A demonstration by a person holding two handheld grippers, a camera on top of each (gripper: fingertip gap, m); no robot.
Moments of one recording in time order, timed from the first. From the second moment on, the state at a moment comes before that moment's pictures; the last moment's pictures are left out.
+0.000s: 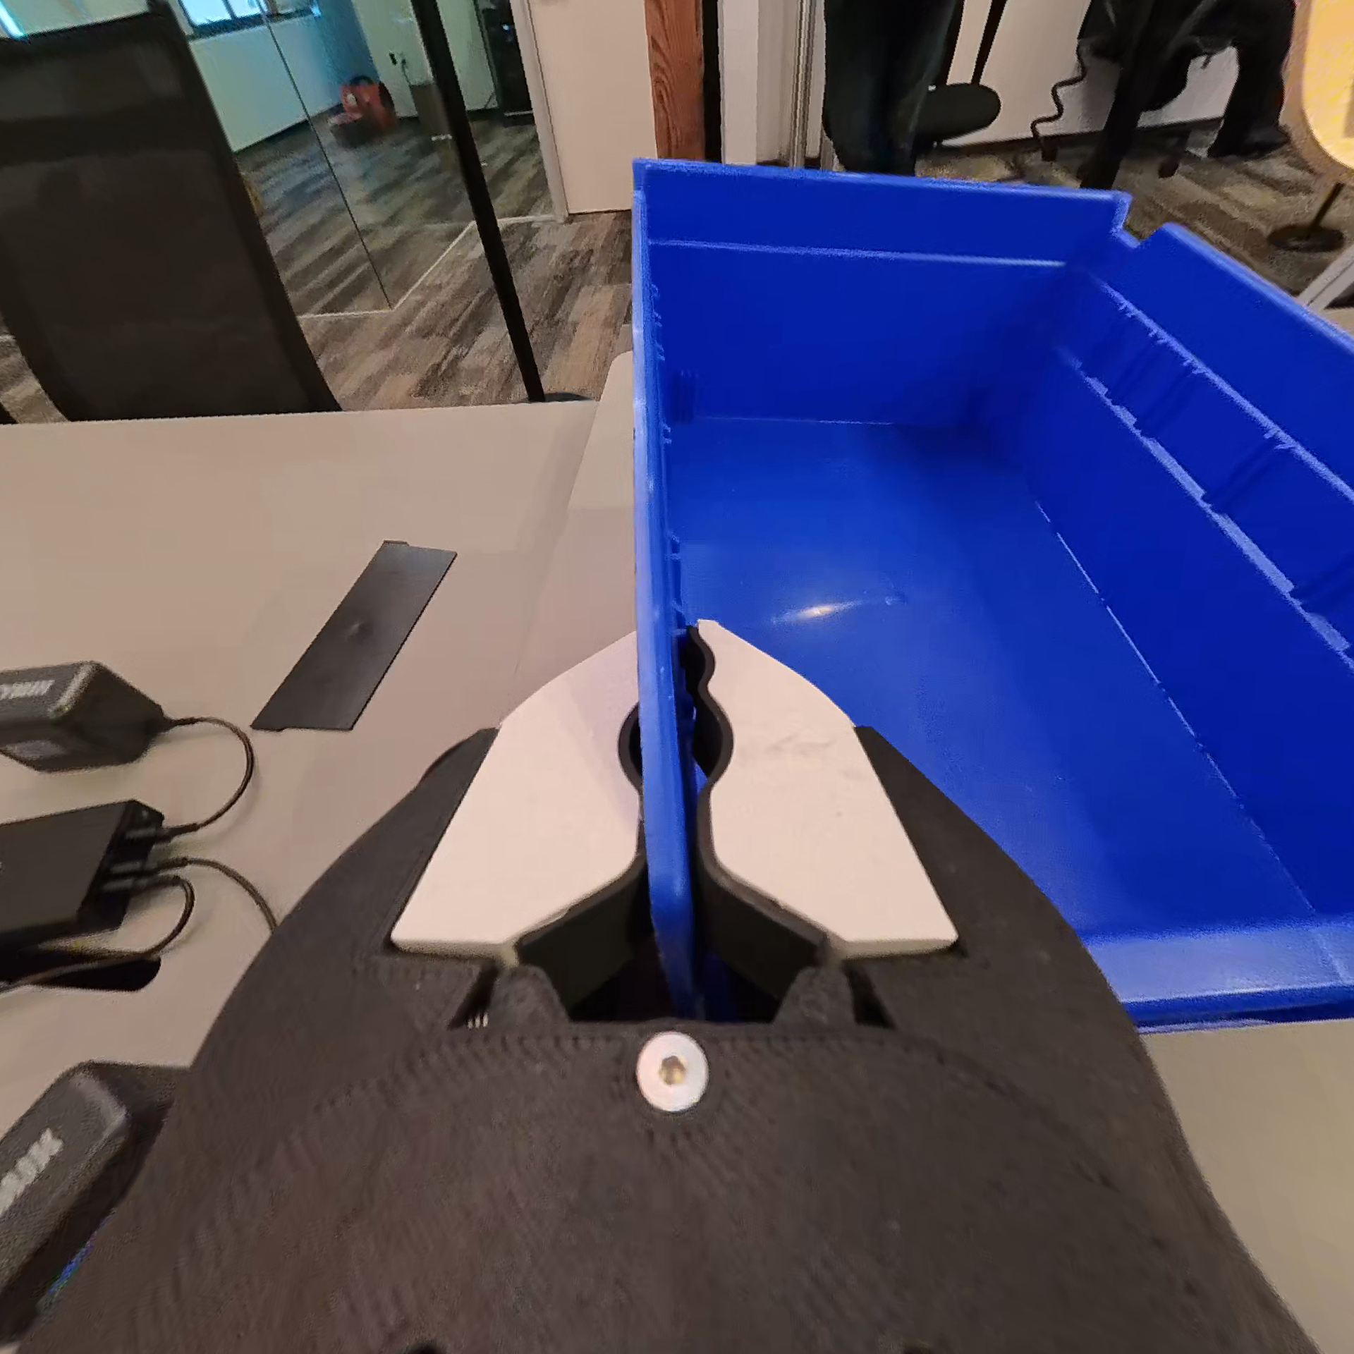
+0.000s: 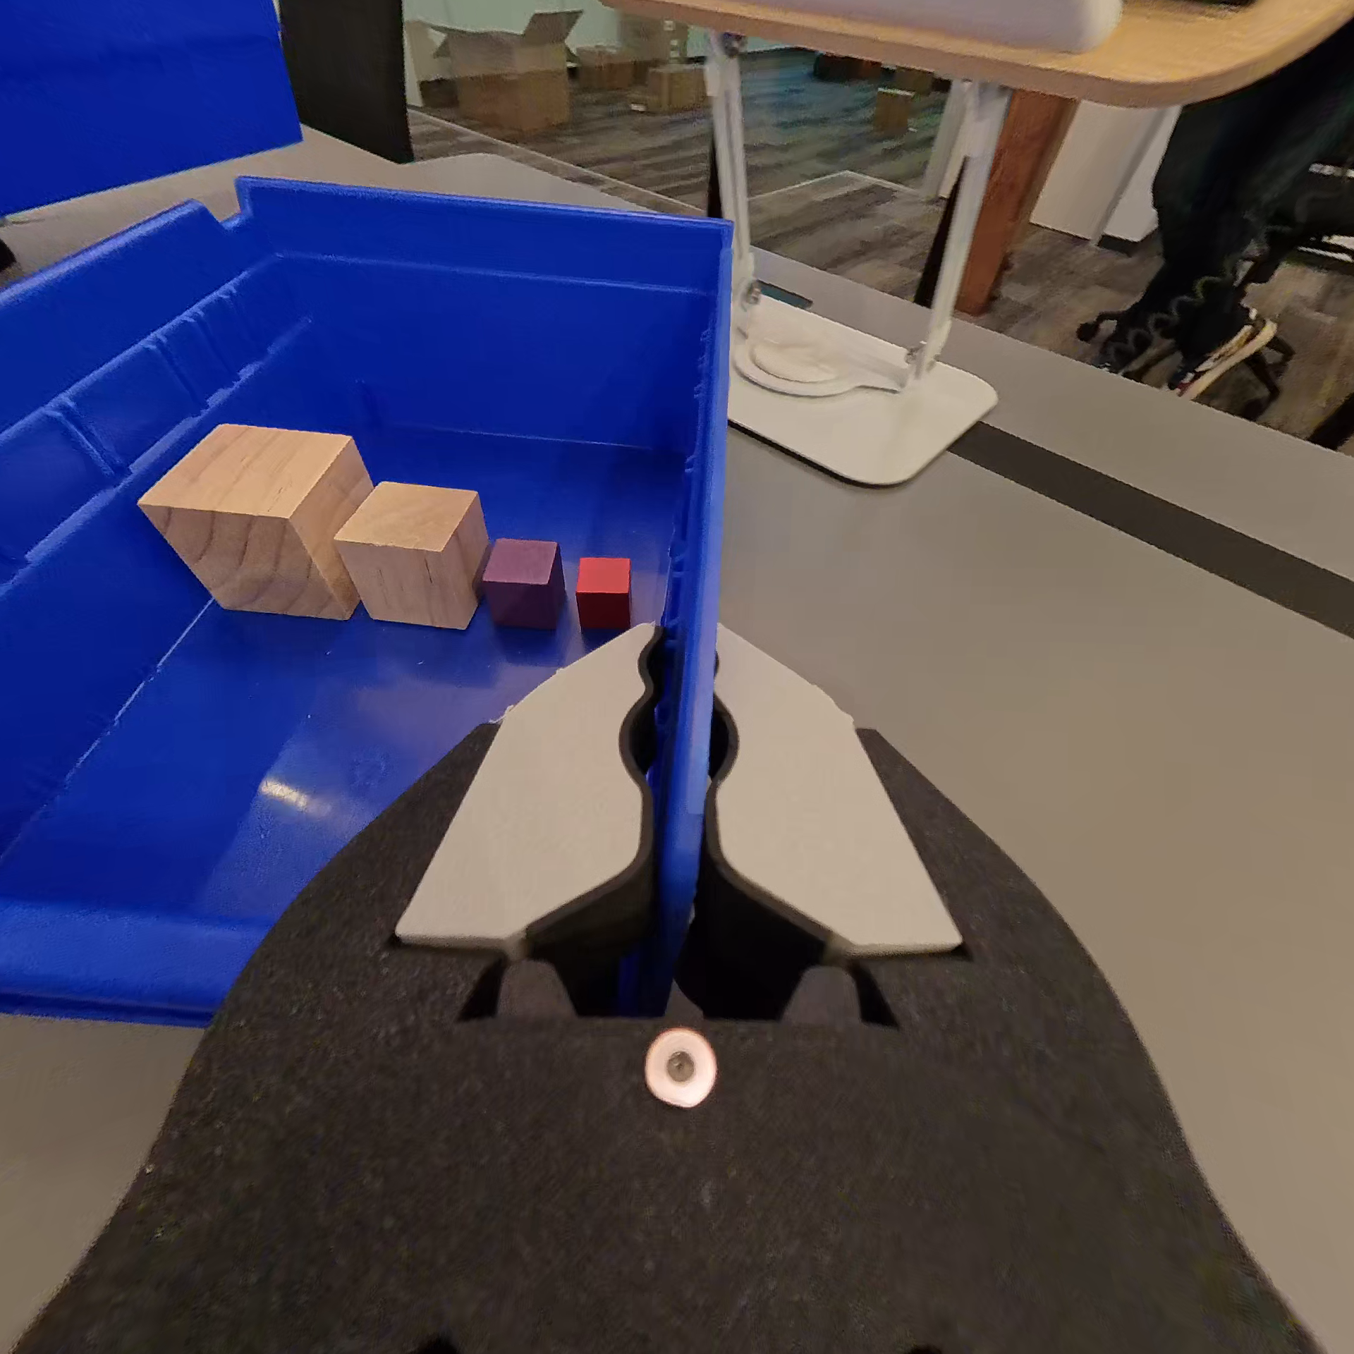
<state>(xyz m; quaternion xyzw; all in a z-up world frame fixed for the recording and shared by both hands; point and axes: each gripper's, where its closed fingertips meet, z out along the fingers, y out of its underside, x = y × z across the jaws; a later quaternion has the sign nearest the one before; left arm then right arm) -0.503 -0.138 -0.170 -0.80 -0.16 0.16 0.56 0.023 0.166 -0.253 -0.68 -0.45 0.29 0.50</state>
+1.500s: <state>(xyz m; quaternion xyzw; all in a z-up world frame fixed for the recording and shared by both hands) -0.426 -0.171 -0.096 -0.74 -0.13 0.13 0.65 -0.182 0.169 -0.232 -0.65 -0.47 0.29 0.53</state>
